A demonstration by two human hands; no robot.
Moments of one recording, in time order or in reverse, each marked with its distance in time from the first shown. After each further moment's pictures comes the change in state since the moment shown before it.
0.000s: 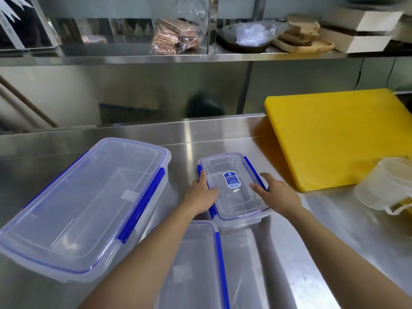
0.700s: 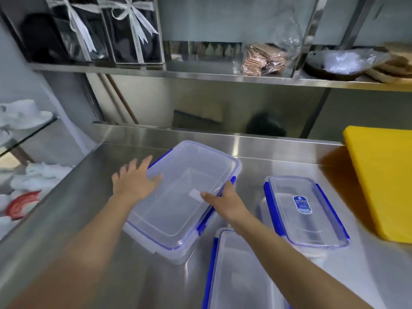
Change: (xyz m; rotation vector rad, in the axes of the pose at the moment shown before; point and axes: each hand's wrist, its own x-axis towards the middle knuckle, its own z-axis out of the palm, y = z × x) left_hand -0.082 -0.160 -0.210 0.492 0.552 -0.378; right_hand -0.057 -0.231 0.077 0.828 -0.408 -0.193
